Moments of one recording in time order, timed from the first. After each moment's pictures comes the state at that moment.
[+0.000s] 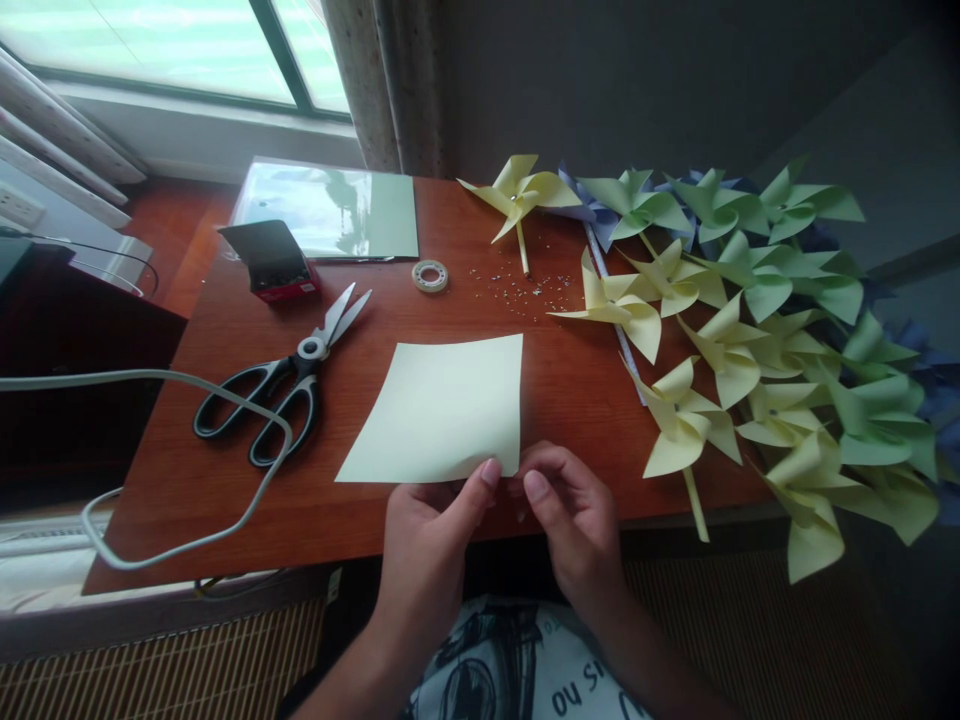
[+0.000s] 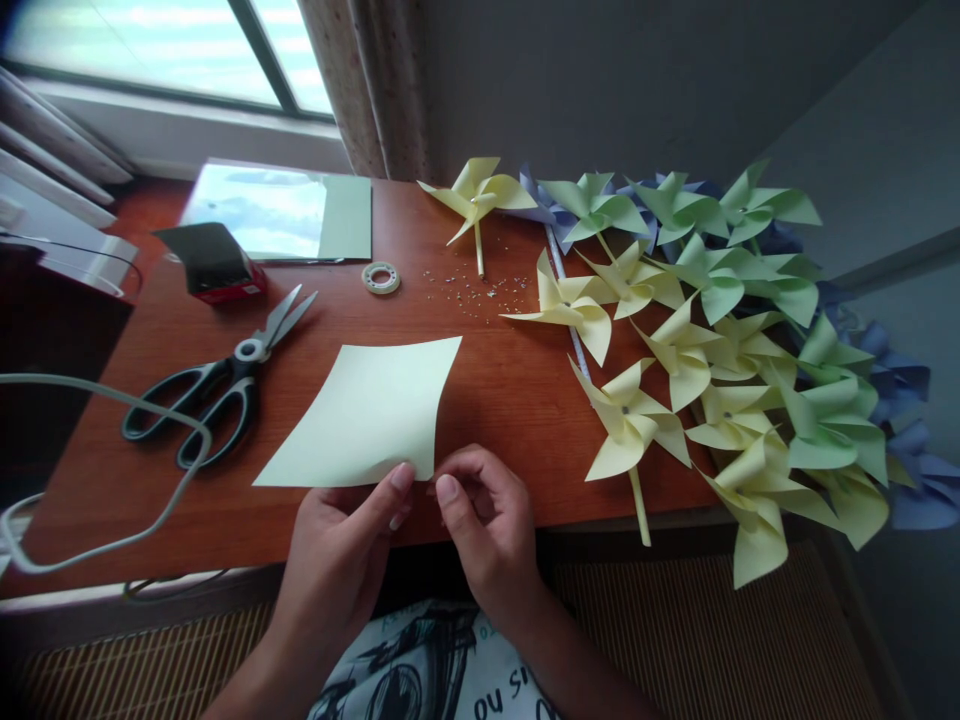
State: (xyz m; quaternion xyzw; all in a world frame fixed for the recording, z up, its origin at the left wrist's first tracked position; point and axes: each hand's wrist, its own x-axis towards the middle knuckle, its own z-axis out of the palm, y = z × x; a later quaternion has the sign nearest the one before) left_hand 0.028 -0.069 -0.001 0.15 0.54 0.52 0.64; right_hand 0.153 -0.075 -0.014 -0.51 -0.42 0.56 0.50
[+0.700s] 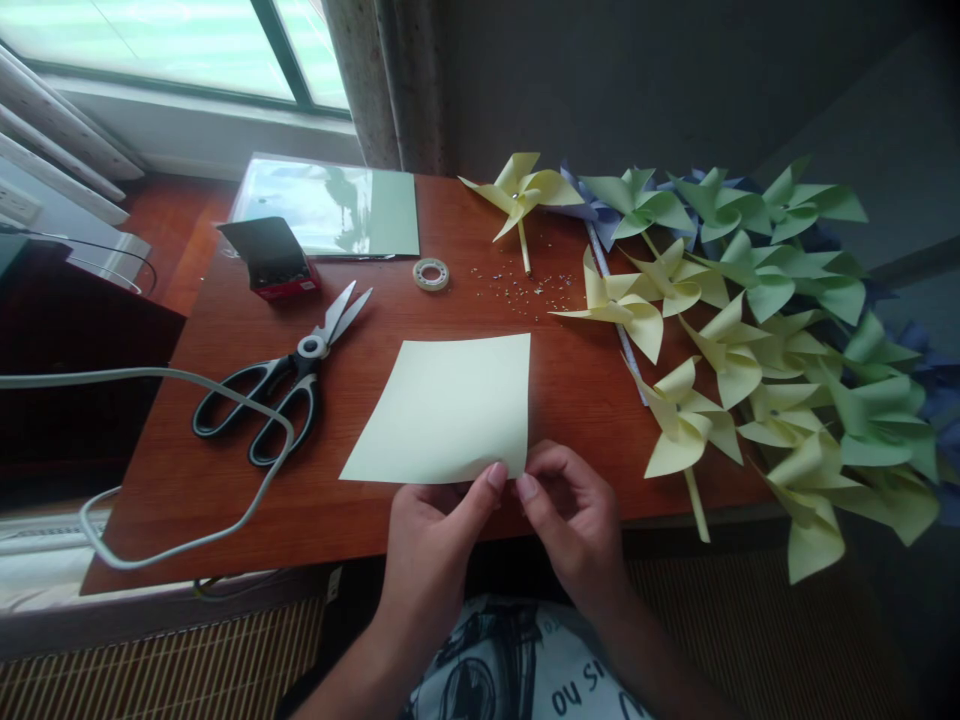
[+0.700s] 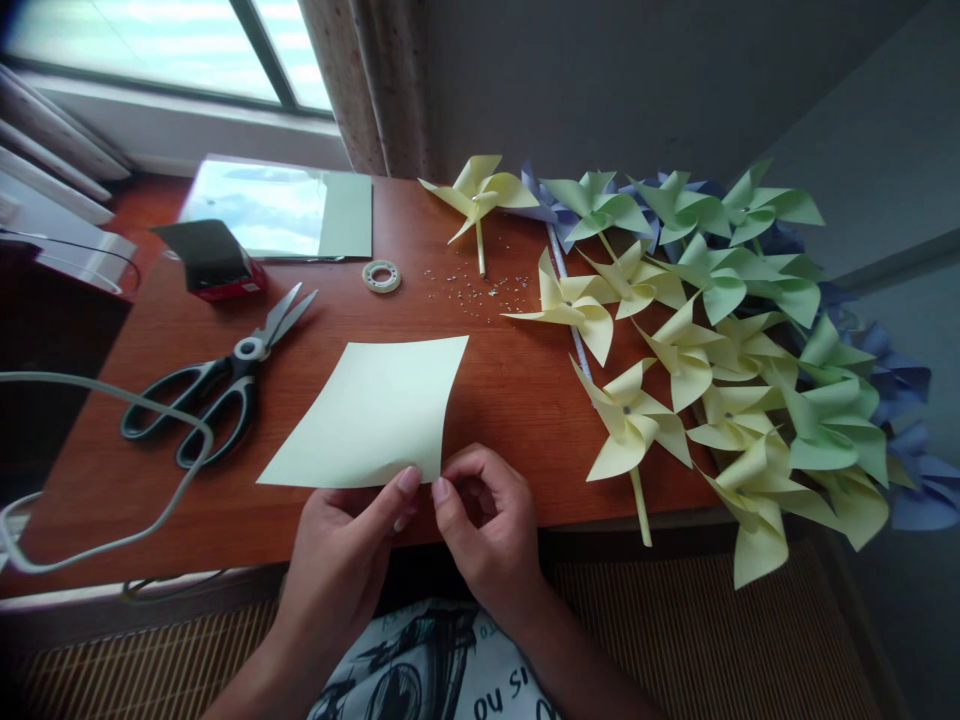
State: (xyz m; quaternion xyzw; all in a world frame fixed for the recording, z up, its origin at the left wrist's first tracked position) left_hand 0.025 -0.072 -0.006 0.18 0.55 0.50 0.65; right_hand 0.153 -0.073 -0.013 -0.52 -0.42 0.56 0.49
